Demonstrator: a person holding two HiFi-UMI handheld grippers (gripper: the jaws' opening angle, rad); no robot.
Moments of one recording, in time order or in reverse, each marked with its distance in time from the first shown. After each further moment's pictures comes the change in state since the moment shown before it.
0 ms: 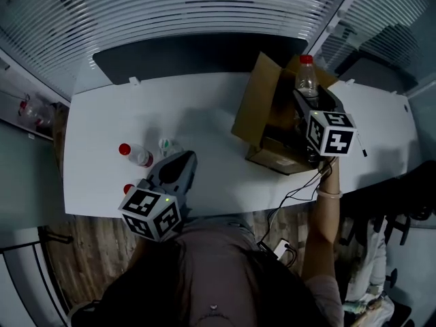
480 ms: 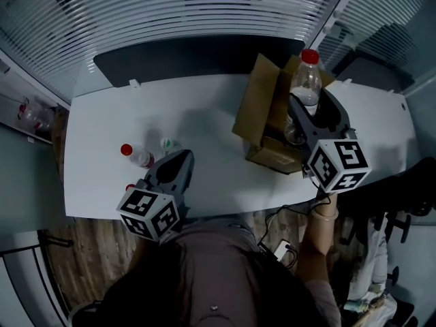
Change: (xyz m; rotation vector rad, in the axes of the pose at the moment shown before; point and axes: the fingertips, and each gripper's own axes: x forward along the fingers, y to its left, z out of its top) left arm -0.011 0.004 0.007 0.001 -0.034 0.007; right arm -0.085 0.062 0.070 0.028 -0.295 0.124
